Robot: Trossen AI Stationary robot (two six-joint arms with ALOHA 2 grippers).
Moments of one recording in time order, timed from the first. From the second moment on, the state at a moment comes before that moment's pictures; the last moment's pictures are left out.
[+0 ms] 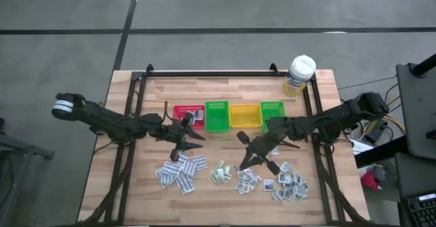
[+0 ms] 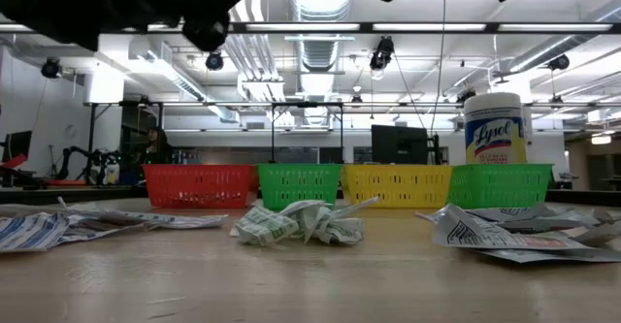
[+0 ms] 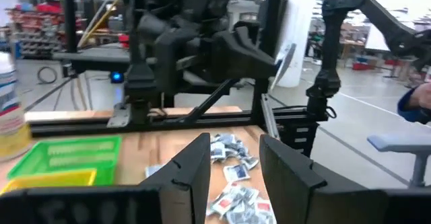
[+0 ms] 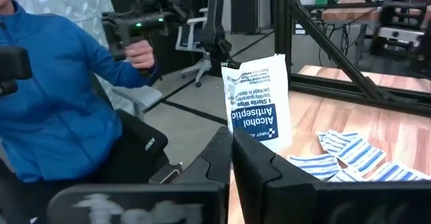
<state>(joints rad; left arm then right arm) -0.13 1.20 0.43 0.87 0.15 -0.07 0.20 1.40 0.79 0.45 -0.52 0.11</state>
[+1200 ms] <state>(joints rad) -0.14 1.58 0.82 0.86 0.39 -0.03 0.21 1.40 0.79 0.45 -0.52 0.11</state>
